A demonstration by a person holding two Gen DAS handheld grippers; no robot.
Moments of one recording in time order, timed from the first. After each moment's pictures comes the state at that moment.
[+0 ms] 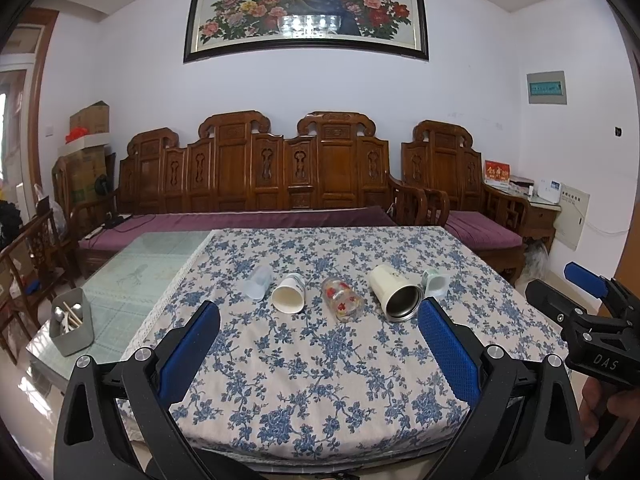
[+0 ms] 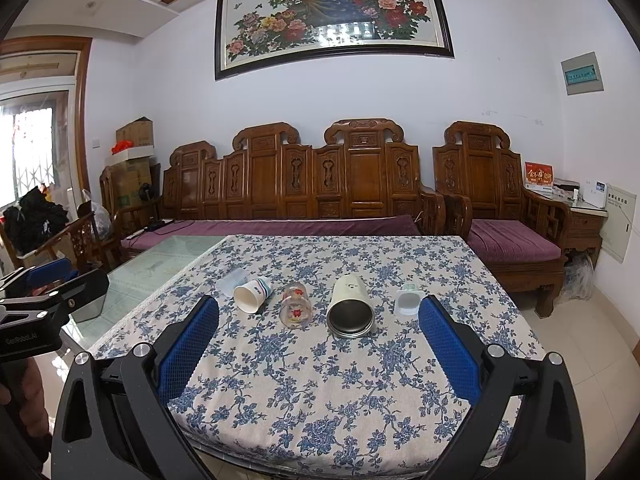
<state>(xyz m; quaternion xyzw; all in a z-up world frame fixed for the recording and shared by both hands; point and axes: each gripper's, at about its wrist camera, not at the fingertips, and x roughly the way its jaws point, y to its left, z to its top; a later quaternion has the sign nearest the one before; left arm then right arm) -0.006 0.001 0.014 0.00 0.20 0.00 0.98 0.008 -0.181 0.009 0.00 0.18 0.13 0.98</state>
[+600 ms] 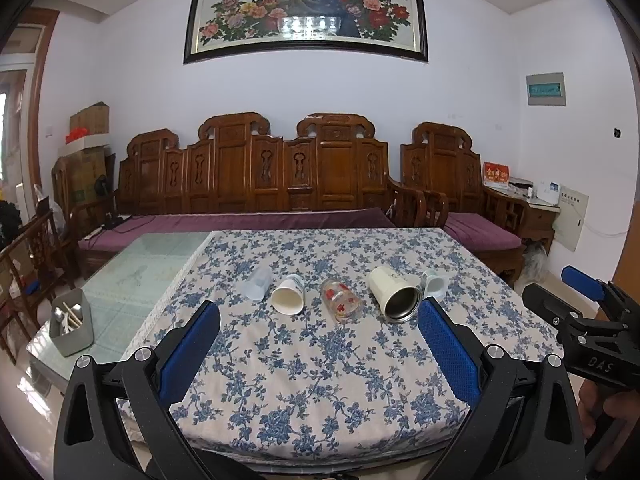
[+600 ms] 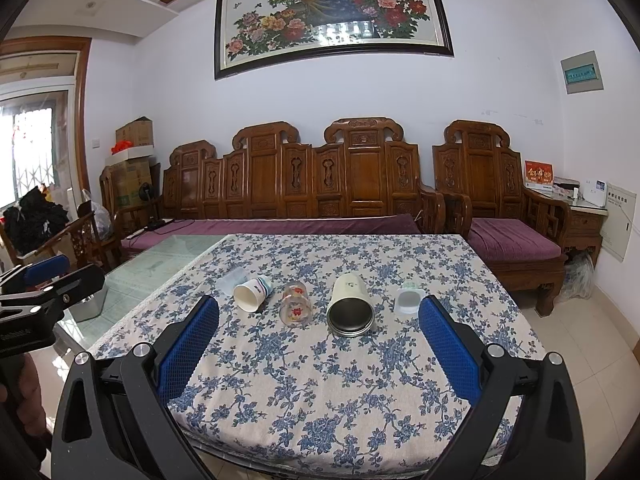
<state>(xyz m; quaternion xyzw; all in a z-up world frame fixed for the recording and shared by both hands) -0.002 0.000 0.008 0.00 0.20 0.00 0.98 0.010 -0.182 0.007 0.00 0.18 0.13 0.97</state>
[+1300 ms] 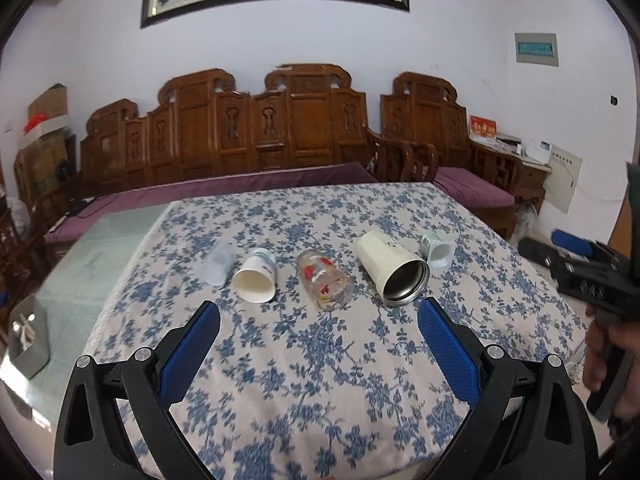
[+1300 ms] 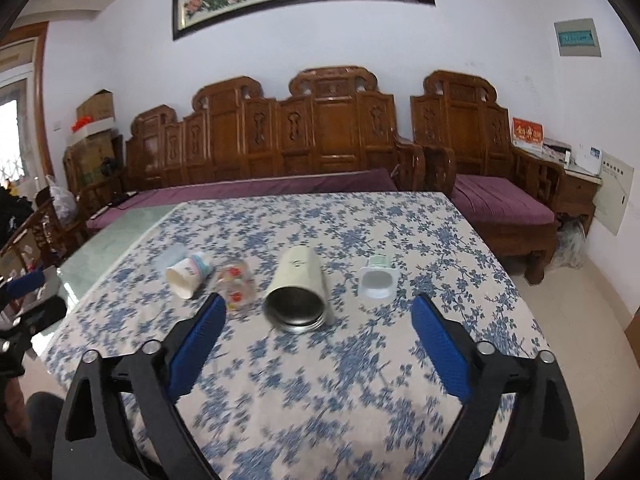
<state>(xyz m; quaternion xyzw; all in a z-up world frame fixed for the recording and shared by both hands) 0.129 -0.011 -0.052 0.02 0.28 -0.05 0.96 0.175 -0.223 -0.044 0.00 0.27 0.08 0.96</state>
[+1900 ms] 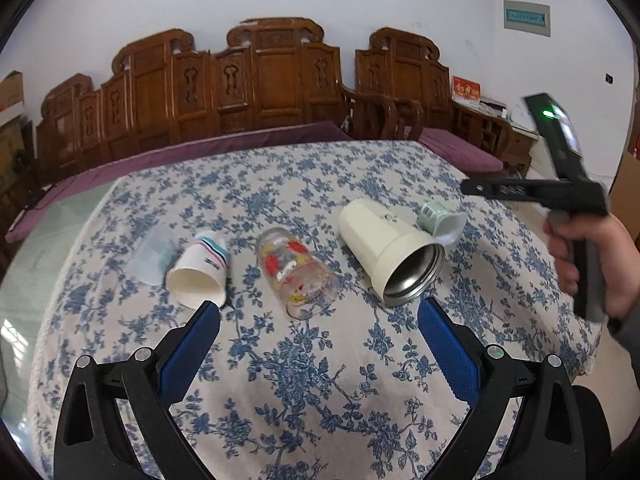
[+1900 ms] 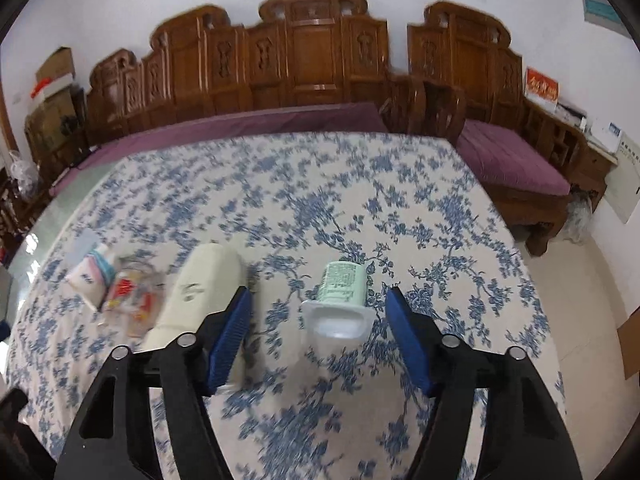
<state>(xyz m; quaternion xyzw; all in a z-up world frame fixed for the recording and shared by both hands) 0.235 -0.027 -0.117 0.02 0.34 -0.11 0.93 0.380 -0.251 -0.116 -0.02 0.41 0.06 0.91</state>
